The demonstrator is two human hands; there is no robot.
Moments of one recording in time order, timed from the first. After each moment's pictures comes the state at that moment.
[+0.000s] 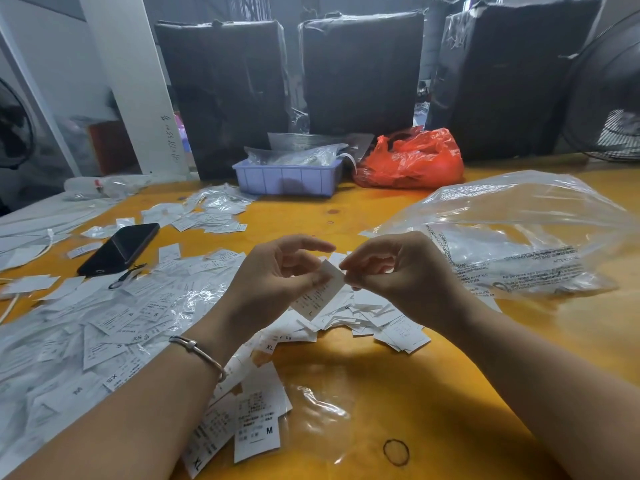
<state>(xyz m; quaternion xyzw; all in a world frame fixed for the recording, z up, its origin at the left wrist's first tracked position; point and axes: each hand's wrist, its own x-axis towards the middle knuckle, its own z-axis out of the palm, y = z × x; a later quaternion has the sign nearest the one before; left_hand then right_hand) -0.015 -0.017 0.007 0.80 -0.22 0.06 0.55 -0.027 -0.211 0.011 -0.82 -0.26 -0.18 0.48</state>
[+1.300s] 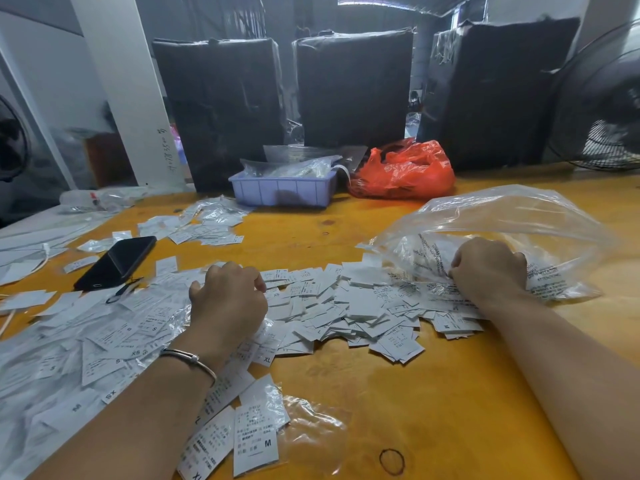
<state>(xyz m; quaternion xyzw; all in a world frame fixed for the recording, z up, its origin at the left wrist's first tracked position) 0.014 0.012 -0.012 0.98 0.03 0.15 0.12 0.026 -0.306 -0.008 -0.96 0.20 -0.18 0.06</state>
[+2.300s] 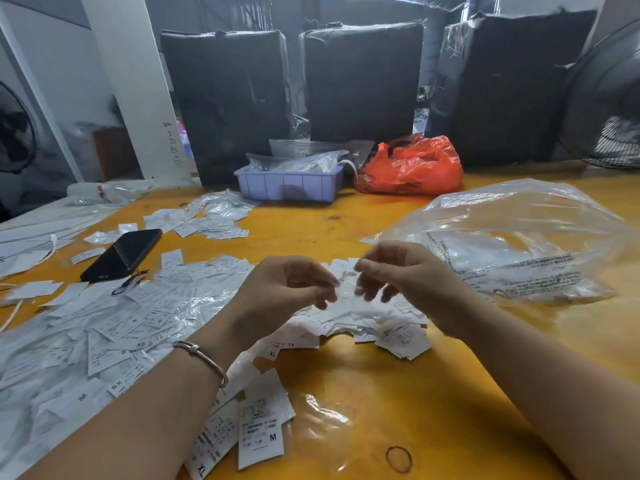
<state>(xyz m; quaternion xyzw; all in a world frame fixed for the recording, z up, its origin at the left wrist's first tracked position) -0.013 -0.014 0.004 0.80 -0.23 0.01 0.55 -0.015 -0.223 0.007 -0.79 -0.17 -0.02 0.58</state>
